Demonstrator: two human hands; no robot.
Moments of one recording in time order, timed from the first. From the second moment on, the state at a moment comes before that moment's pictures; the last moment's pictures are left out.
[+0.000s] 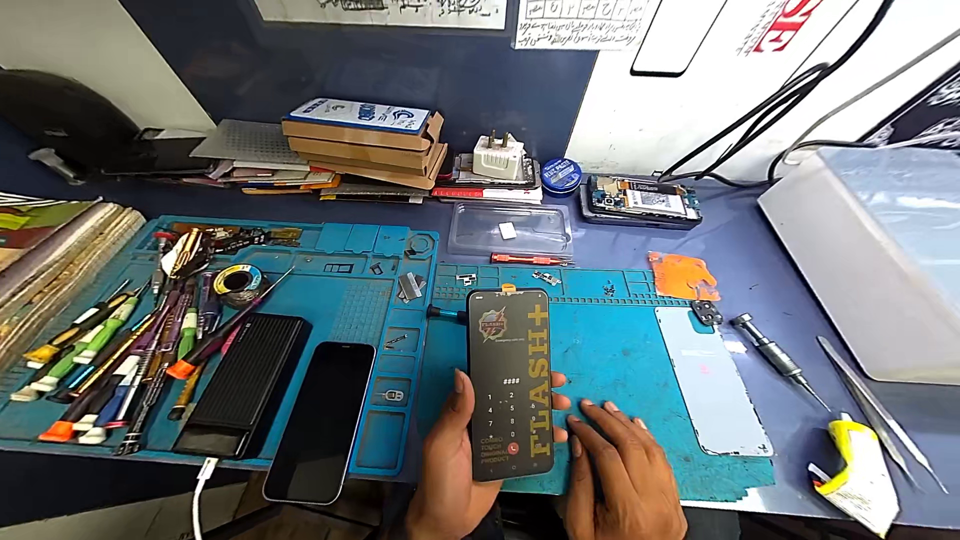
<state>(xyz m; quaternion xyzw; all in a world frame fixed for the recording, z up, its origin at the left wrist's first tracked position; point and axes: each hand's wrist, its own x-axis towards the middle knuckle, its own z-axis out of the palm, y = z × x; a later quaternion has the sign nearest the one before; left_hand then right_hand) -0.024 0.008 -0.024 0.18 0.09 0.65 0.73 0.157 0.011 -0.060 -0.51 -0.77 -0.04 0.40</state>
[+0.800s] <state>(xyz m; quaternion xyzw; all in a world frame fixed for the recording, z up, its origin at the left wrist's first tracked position) -0.024 0.008 -0.023 0.17 0.08 0.65 0.73 0.156 0.010 -0.062 -0.51 -0.76 -0.05 0.40</state>
